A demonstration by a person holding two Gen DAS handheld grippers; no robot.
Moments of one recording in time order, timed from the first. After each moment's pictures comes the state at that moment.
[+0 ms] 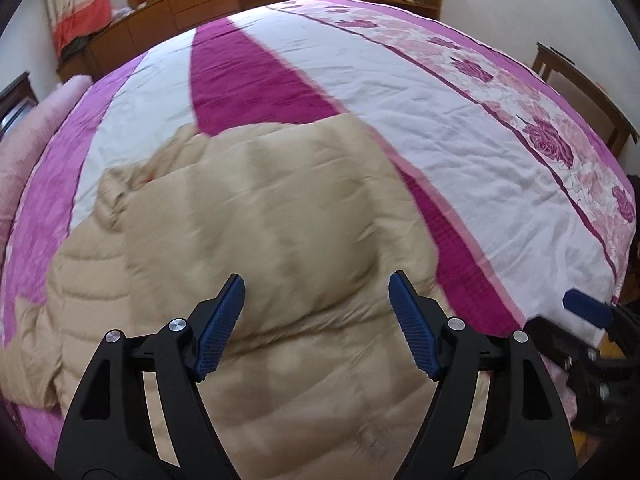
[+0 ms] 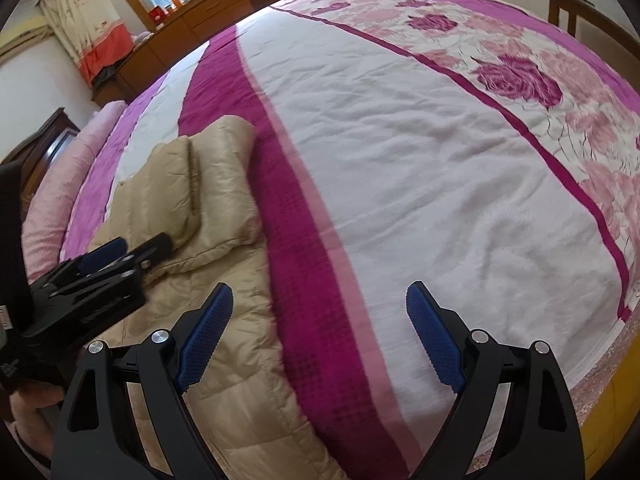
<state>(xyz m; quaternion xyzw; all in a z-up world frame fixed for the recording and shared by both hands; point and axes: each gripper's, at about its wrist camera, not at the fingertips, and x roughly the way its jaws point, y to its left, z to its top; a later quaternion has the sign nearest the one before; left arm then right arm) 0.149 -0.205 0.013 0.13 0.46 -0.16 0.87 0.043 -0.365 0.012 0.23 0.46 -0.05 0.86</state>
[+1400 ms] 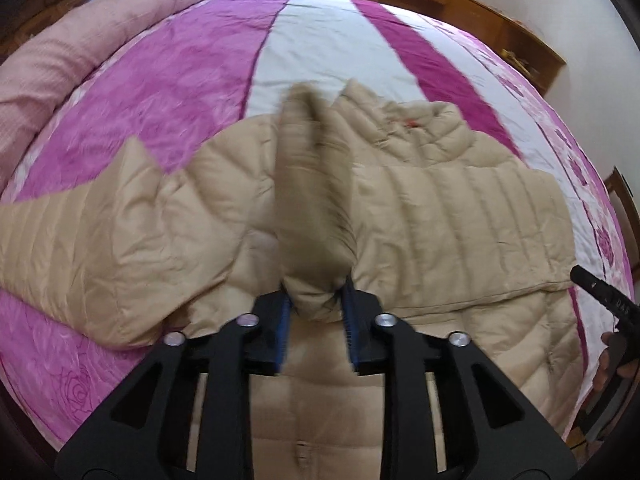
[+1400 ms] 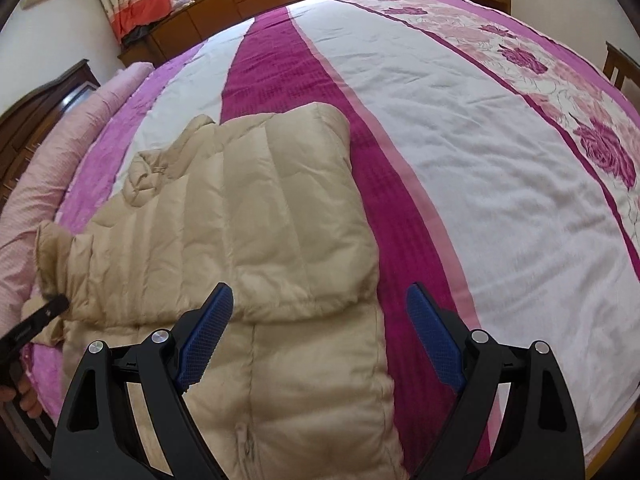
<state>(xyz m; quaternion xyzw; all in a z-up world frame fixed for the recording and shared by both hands) 0.151 0.080 -0.002 -0.06 0.49 -0.01 0.87 0.129 -0.282 0.005 0.13 0.47 -0.02 0.87</state>
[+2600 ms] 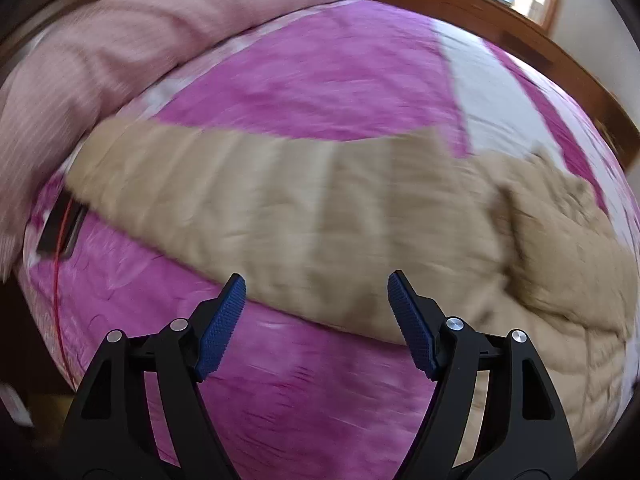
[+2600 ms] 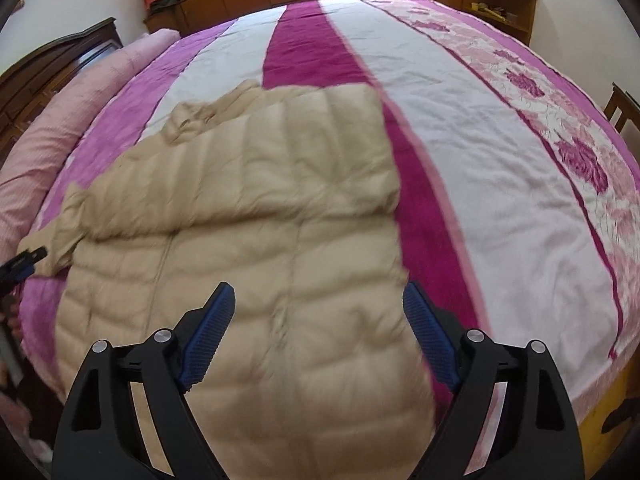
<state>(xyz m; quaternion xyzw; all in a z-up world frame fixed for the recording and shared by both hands) 0.103 0.269 -0.020 -0.12 0.47 0.17 0.86 0.036 -0.229 0.032 0.07 0.49 0.01 0.87</state>
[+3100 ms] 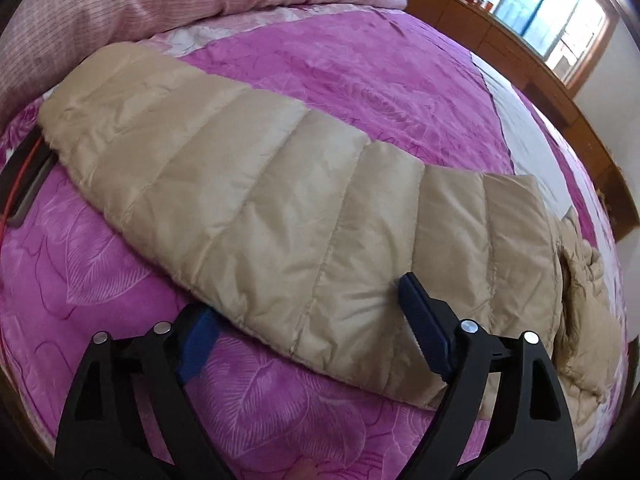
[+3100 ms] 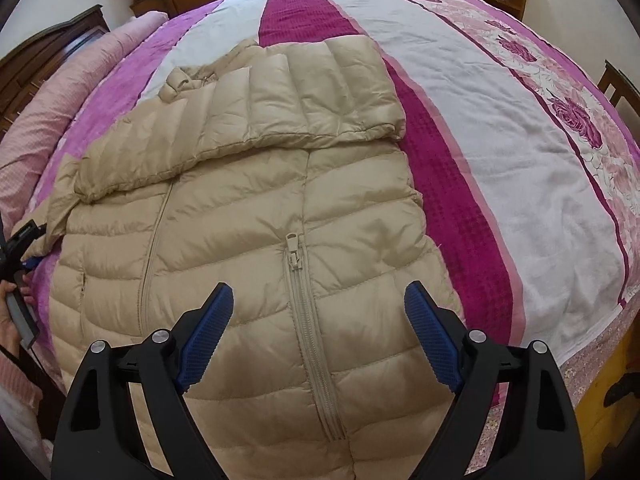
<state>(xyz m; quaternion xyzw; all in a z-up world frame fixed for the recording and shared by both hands) 0.116 0.328 -0.076 -0.23 0.44 0.17 0.85 0.016 -0.211 0.005 0.07 0.52 -0.01 0.85</state>
